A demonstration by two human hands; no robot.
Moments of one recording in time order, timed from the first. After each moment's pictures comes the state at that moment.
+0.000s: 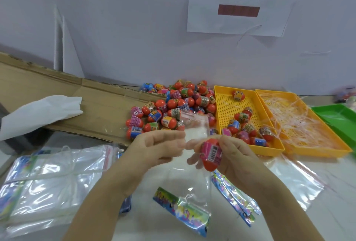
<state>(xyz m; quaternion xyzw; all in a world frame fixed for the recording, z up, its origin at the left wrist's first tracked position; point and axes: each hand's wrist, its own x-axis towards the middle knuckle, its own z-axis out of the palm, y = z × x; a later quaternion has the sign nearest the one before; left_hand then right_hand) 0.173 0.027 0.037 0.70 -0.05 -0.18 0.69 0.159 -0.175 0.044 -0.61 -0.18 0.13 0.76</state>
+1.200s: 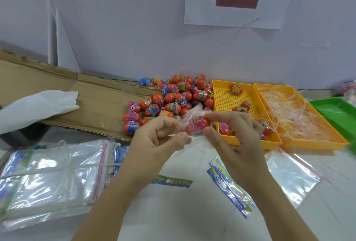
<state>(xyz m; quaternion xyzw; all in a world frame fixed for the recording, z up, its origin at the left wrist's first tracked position) 0.160 0.005 0.035 0.67 -0.10 -0.01 0.73 0.154 -0.173 0.042 -0.85 -0.17 -0.29 0.41</state>
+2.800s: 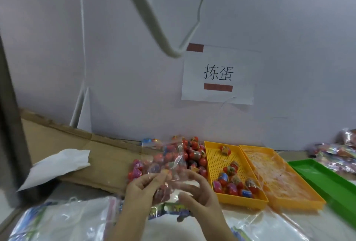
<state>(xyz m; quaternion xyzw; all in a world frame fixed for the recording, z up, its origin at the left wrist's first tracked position) 0.195 0.023 0.010 0.56 0.04 -0.01 0.83 0.180 -0.139 -0.001 -0.69 -0.07 -0.02 0.72</state>
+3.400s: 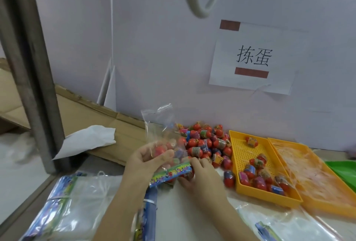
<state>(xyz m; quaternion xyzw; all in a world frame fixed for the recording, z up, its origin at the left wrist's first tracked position) 0.194 0.071 0.024 0.56 0.03 0.06 0.83 0.226 -0.101 -0.019 -0.96 -0.14 -0.14 0.18</state>
